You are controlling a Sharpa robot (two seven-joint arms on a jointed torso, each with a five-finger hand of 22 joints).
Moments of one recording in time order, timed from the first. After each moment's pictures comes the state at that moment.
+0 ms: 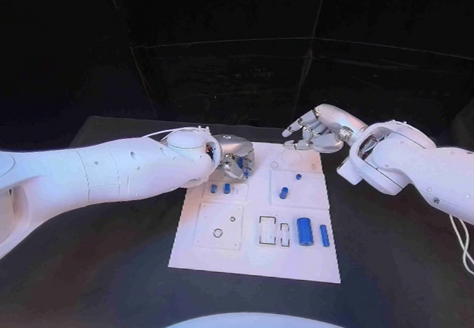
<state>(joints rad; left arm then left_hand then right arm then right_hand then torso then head) 1.29 -0.48 -0.22 1.15 -1.40 -0.12 0.02 1.33 0.01 0.43 -0.21 0.05 1.00 0.13 0.22 0.15 1.03 0.08 0.32 0.10 1.44 -0.01 1.30 1.16 0.14 1.33 0.09 1.02 0.98 1.28 -0.76 -0.02 1.40 -1.04 -0.21 0.11 1.41 -0.04 0.04 0.15 0.29 0.95 0.16 0.10 0.07 1.26 0.09 0.99 1.05 1.47 0.03 1.57 1.31 0.07 1.32 0.13 1.37 1.15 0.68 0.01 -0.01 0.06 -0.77</state>
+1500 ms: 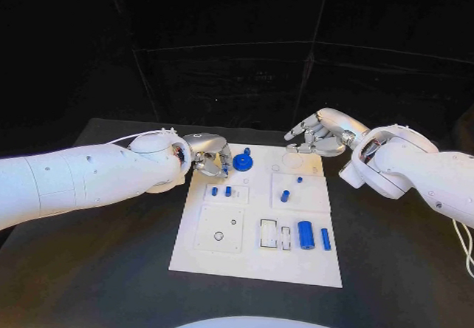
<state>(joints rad) 1.29 -0.67 -0.20 1.27 -1.35 -0.21 0.04 1.31 -0.01 0.48 -0.22 0.05 1.02 0.14 0.19 0.13 1.07 0.08 0.28 0.08 1.44 0.00 1.30 1.15 0.14 1.34 0.09 1.06 1.02 1.27 -0.77 -0.02 1.40 -1.04 -0.21 0.11 1.41 -0.04 0.04 0.15 0.29 0.95 0.16 0.10 0.07 1.26 0.09 0.99 1.05 1.47 0.03 1.57 1.31 0.07 1.32 0.13 1.37 1.15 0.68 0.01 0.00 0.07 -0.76</state>
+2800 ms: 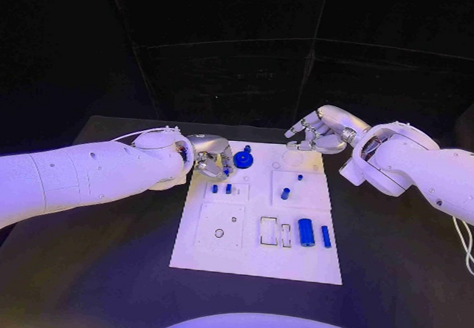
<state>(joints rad) 1.29 -0.66 -0.21 1.25 -1.33 -0.15 0.04 1.30 -0.02 0.48 -0.22 0.05 1.02 0.14 0.18 0.13 1.08 0.08 0.25 0.07 1.44 0.00 1.30 1.14 0.14 1.33 0.10 1.06 1.02 1.27 -0.76 -0.02 1.39 -1.04 -0.21 0.11 1.41 -0.04 0.04 0.15 0.29 0.95 0.16 0.10 0.07 1.26 0.09 0.99 1.05 1.47 0.03 1.57 1.31 0.07 1.32 0.13 1.37 1.15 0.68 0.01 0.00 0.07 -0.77</state>
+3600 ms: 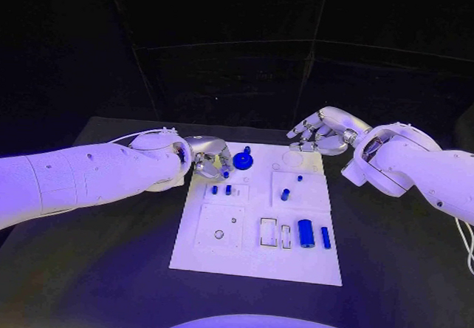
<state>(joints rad) 1.28 -0.67 -0.21 1.26 -1.31 -0.14 0.03 1.29 -0.06 0.48 -0.22 0.05 0.93 0.15 0.09 0.08 0.94 0.12 0.17 0.06 1.42 0.02 1.30 1.10 0.14 1.29 0.13 0.98 0.95 1.27 -0.77 -0.02 1.38 -1.07 -0.21 0.11 1.45 -0.05 0.06 0.17 0.28 0.95 0.17 0.10 0.07 1.07 0.08 0.59 0.71 1.47 0.03 1.57 1.31 0.10 1.26 0.13 1.29 1.04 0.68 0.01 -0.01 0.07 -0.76</state>
